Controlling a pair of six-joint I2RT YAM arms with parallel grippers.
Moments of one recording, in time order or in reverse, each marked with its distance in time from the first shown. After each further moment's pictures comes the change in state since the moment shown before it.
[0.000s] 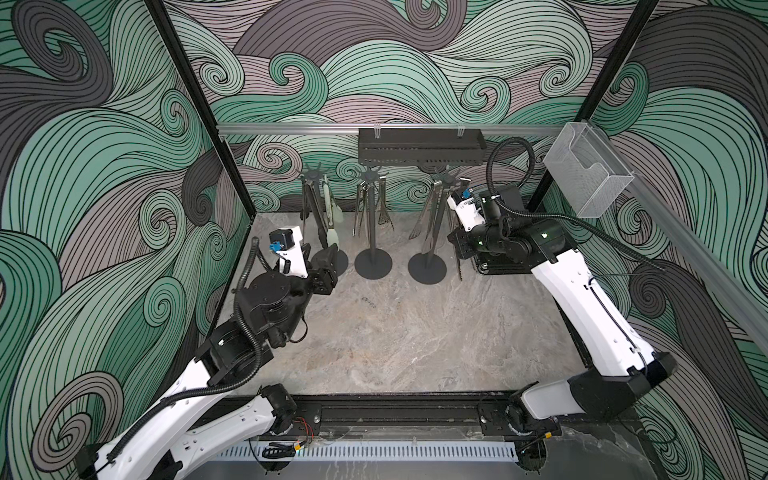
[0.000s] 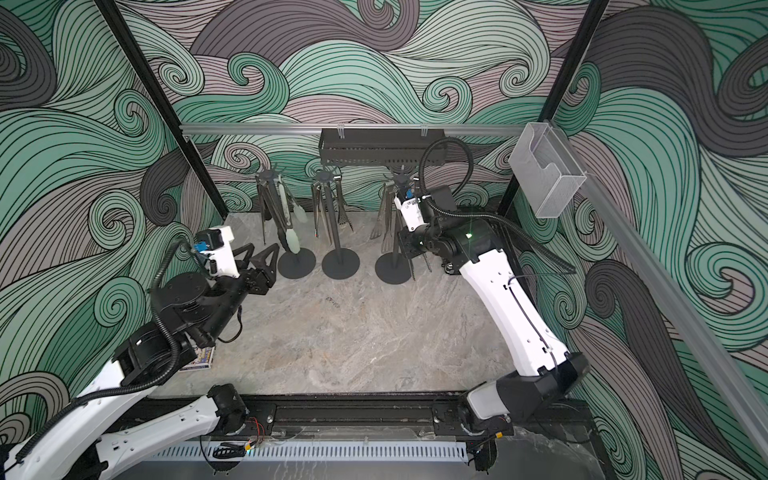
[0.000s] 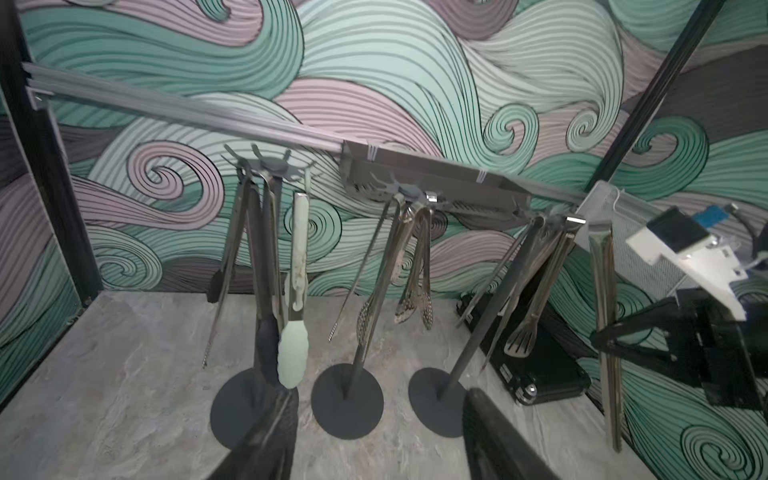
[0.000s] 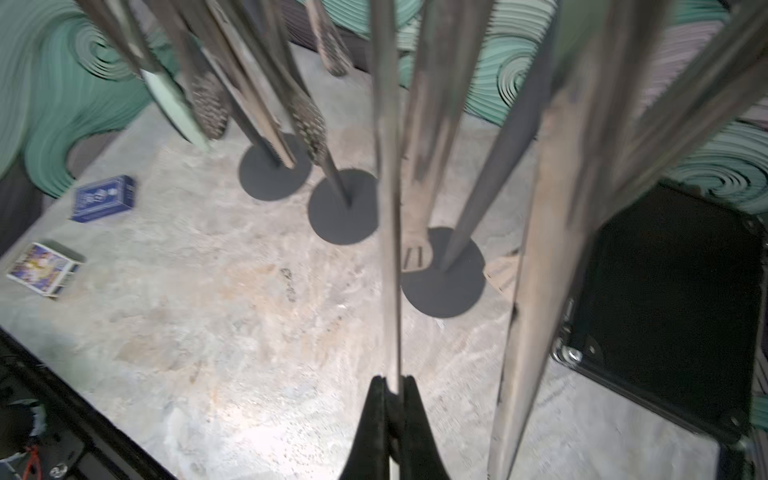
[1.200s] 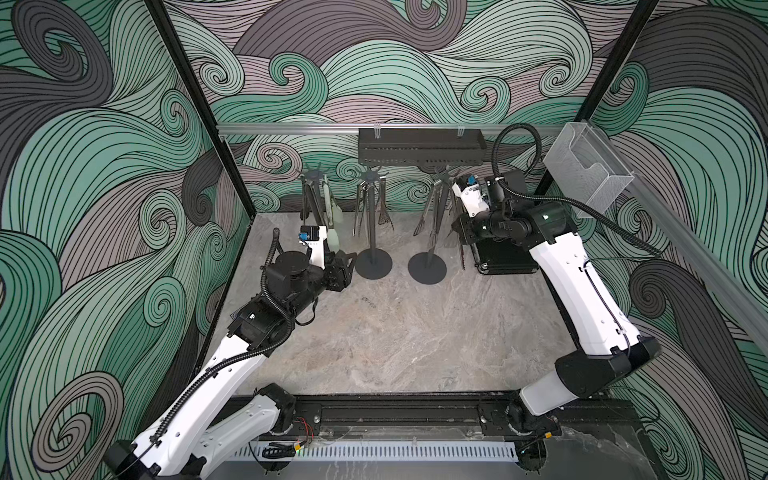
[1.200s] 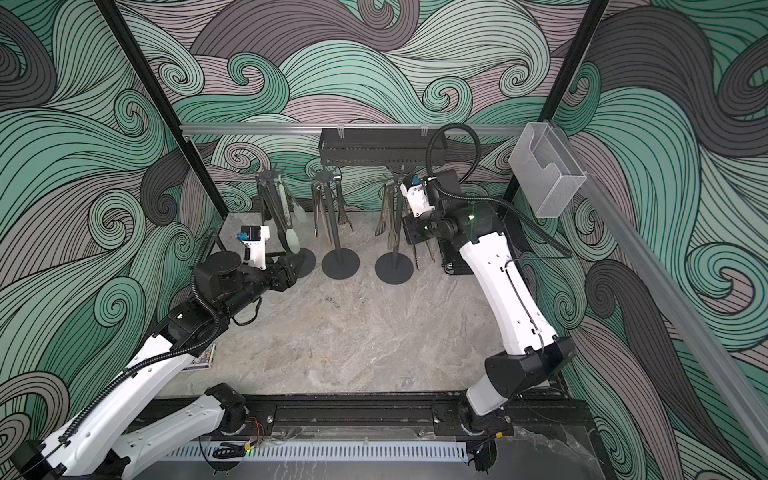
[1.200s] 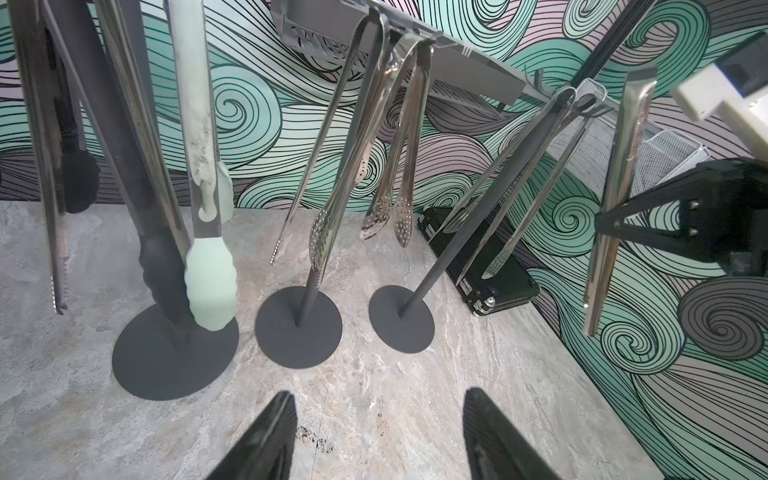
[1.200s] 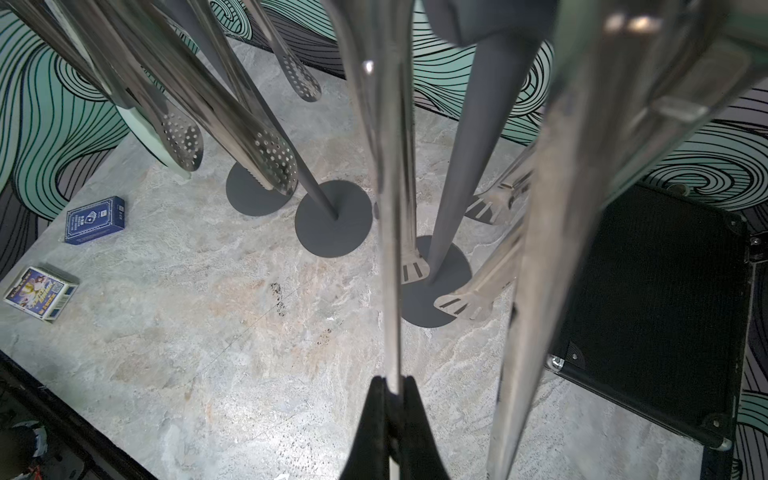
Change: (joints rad) left arm 0.255 0.082 -0.106 0.051 0.478 -0.077; right arm -0.059 0.103 0.167 -0.053 -0.068 -0.011
